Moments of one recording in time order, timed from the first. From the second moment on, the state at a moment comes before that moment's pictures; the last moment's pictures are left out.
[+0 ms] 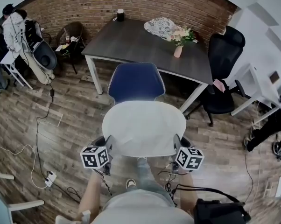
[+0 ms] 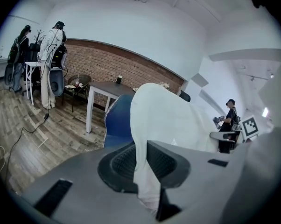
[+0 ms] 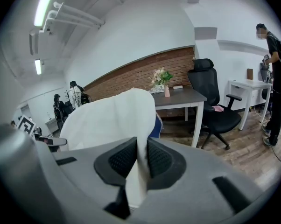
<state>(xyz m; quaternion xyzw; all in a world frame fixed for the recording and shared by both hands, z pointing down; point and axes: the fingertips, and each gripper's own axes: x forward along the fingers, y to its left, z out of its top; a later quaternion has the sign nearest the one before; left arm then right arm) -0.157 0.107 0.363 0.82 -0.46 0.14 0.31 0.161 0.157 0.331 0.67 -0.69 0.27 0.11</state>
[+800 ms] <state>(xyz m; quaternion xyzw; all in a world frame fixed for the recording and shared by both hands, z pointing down) -0.110 -0.075 0.331 0.80 -0.50 0.13 0.29 0.212 -0.053 0.306 0.62 -0.73 0.25 0.11</state>
